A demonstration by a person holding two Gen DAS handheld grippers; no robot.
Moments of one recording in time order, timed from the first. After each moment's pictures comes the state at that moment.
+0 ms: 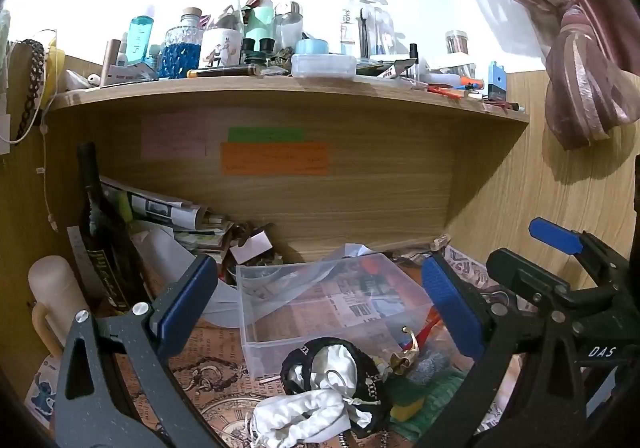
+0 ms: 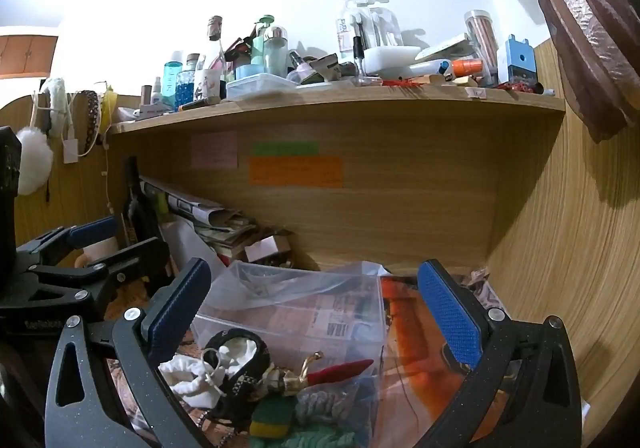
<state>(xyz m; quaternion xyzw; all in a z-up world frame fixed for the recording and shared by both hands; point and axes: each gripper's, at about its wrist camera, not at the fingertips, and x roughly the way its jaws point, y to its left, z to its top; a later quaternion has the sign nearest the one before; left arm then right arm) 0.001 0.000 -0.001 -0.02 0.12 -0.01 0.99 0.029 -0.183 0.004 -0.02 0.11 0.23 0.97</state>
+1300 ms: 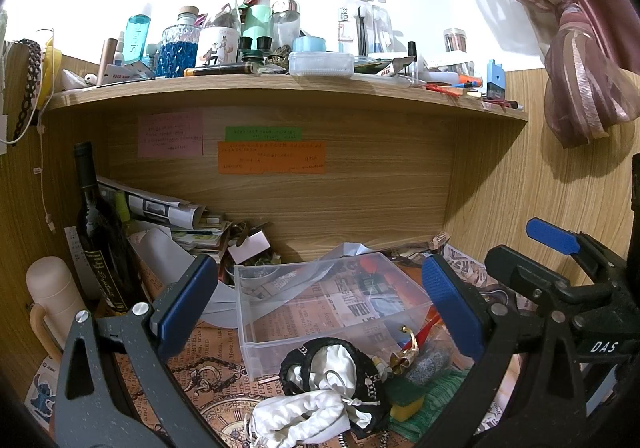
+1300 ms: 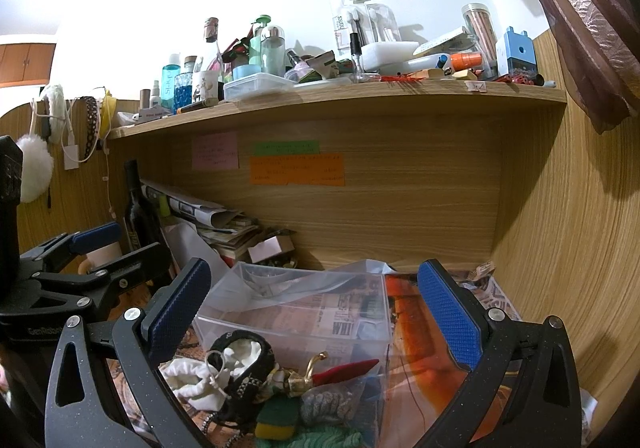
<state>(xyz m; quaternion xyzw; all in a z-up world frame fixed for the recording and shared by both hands) 0.001 0.000 -0.002 -0.02 0.12 -0.01 0.99 0.031 -0.183 0.003 -0.01 0.11 0.23 0.97</state>
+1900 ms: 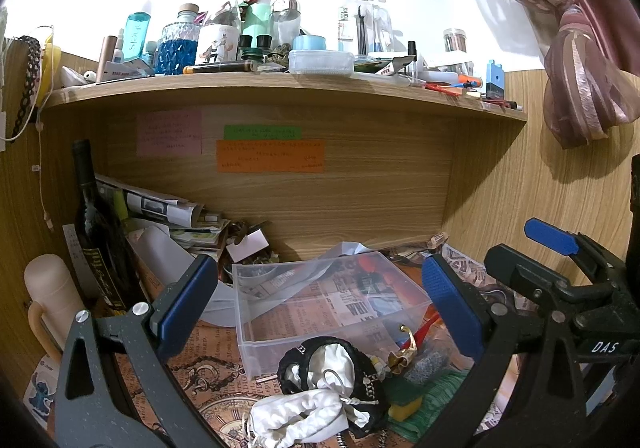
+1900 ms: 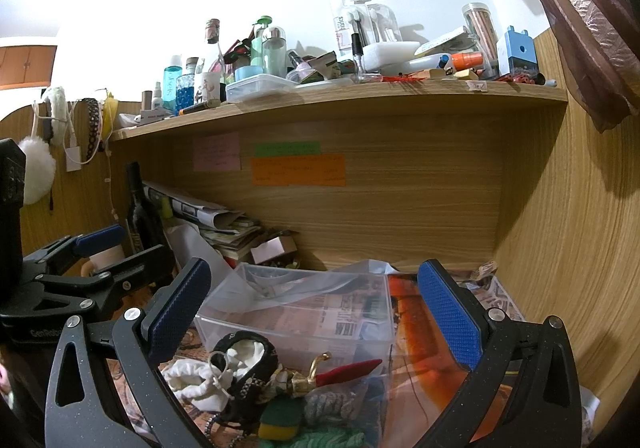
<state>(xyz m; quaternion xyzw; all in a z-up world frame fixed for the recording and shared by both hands) 0.001 0.000 -0.003 -0.02 0.12 -0.01 0.99 0.030 -0.182 0.004 -0.01 0.11 0.23 0.97</state>
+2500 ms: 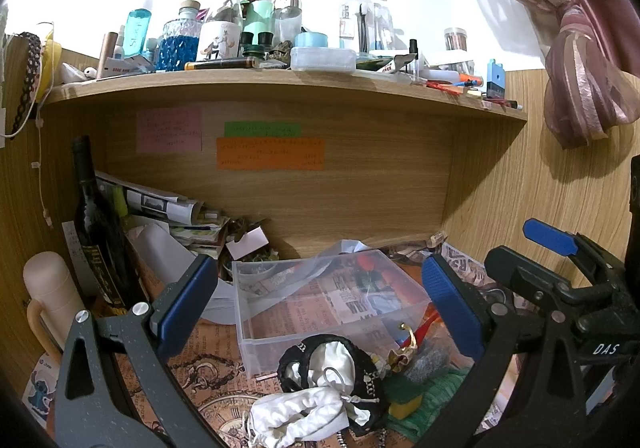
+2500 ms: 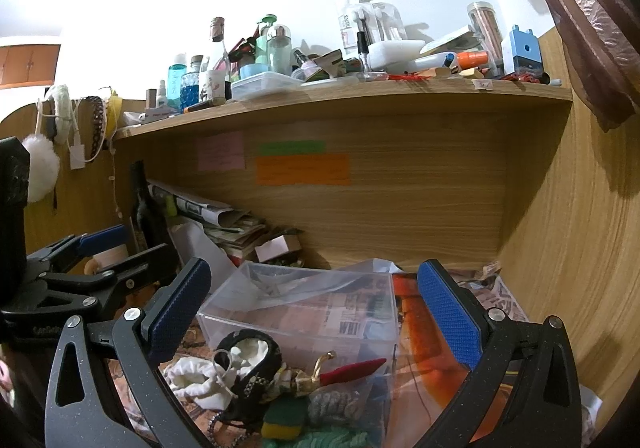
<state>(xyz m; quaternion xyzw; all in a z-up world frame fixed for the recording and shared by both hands) 0.003 -0.002 -0.006 -0.02 0.12 -0.02 0.99 0.028 -0.176 0.003 -0.01 0.11 0.24 0.96</state>
